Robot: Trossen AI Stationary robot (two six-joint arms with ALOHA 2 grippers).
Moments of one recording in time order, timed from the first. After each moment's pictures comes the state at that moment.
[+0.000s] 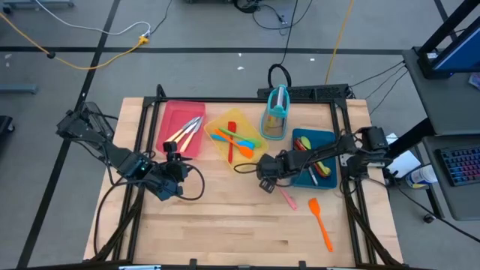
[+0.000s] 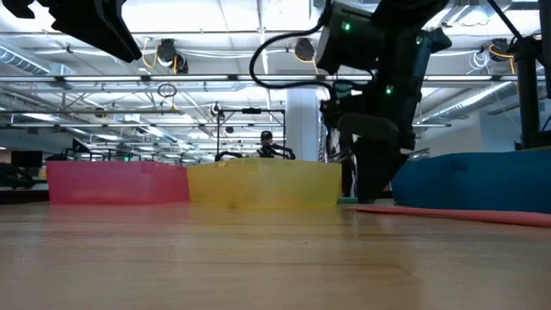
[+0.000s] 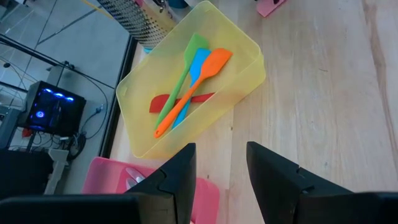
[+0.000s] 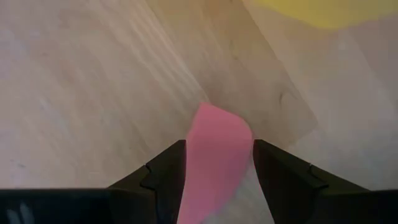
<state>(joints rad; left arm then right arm) -0.54 1.12 0.94 -0.92 -0.76 -0.28 0.10 1.78 1.05 -0.58 0.19 0.68</state>
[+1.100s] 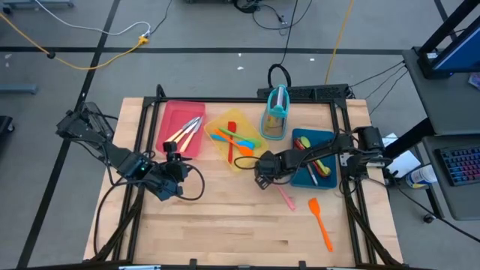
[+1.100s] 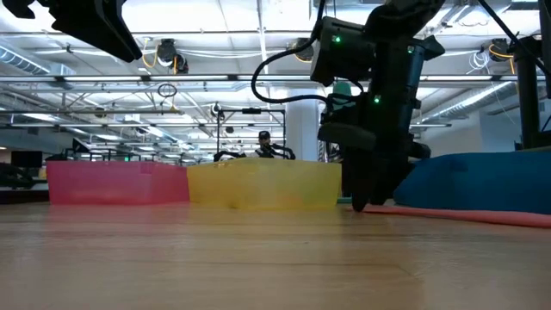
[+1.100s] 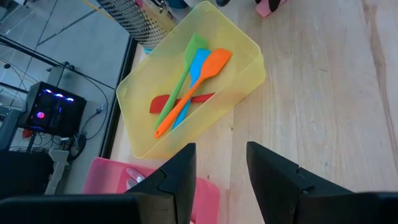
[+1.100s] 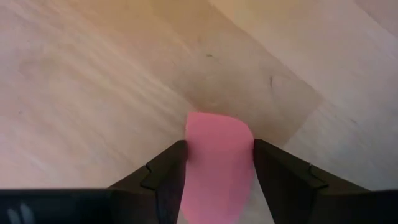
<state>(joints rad) -0.54 1.12 0.94 -0.91 -0.76 -0.27 0.07 1.83 1.05 -0.62 0.23 0.93</state>
